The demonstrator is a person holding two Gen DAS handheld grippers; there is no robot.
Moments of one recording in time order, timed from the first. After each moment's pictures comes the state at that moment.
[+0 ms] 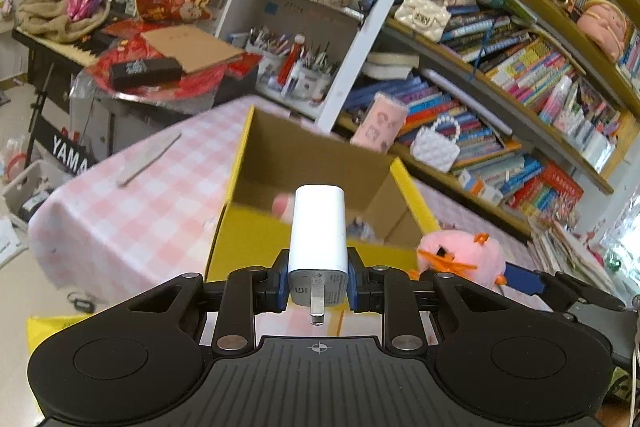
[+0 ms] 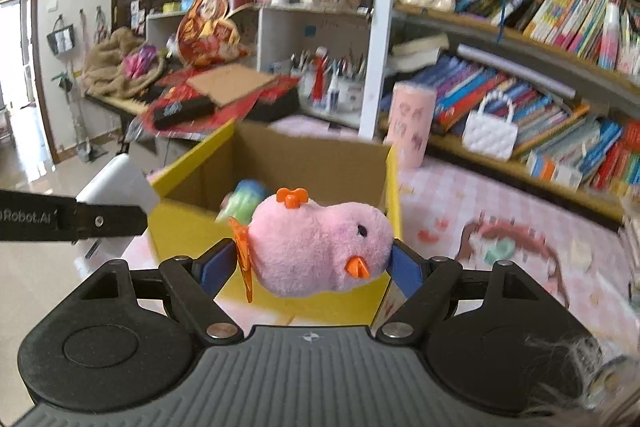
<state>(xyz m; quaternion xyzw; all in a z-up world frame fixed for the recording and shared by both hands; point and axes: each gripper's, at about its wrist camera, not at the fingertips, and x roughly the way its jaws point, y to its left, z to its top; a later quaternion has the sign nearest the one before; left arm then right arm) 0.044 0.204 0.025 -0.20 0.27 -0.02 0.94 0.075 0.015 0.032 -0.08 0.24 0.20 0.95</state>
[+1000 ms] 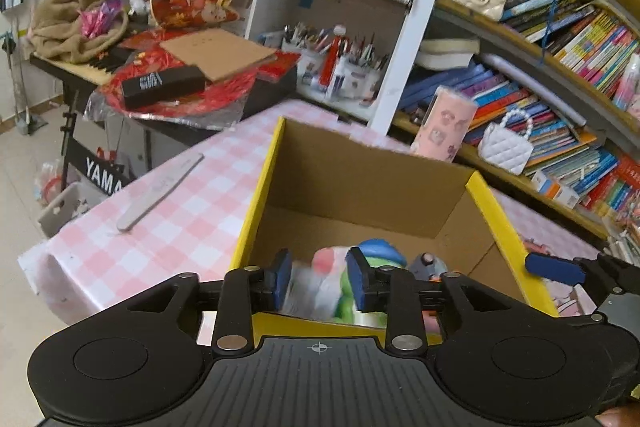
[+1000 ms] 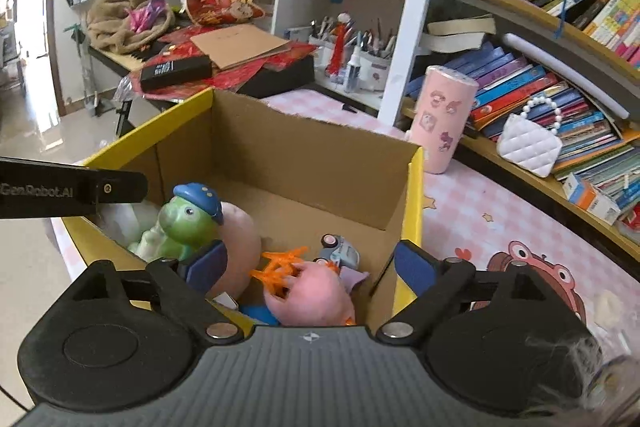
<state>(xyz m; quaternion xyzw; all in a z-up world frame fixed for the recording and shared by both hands) 0.134 0.200 0.003 -0.15 0.29 0.06 0.94 0.174 0.039 -0.001 -0.14 0.27 0.23 0.92</state>
